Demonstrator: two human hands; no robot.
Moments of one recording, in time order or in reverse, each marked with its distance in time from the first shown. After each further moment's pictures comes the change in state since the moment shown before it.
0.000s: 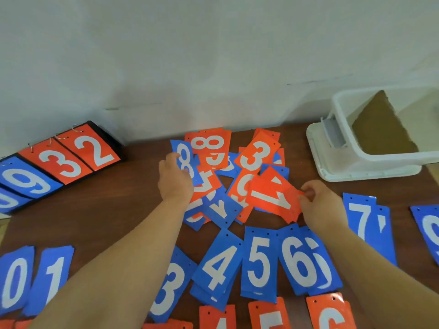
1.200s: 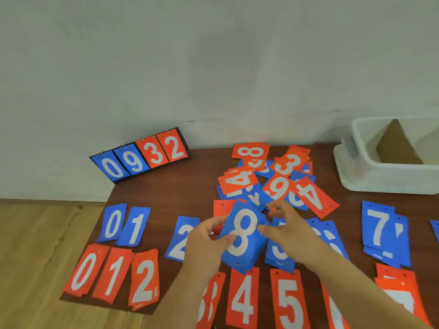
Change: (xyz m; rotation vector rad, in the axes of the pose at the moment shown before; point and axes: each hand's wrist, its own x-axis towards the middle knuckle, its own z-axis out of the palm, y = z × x) left_hand -0.259 -0.026 -0.172 -0.639 -0.258 -0.165; right_hand -0.190 -0.084 -0.032 0.396 -0.569 -0.298
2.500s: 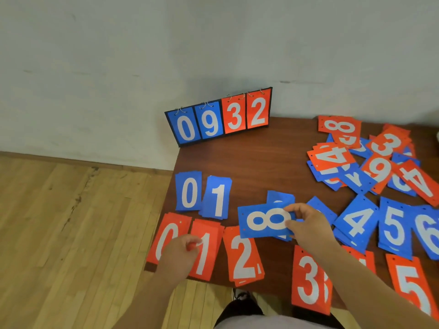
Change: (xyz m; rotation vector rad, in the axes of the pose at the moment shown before) left_hand 0.078 -0.217 -0.356 0.510 -0.088 -0.200; right_hand 0.052 -0.047 0.296 -0.072 0.209 0.245
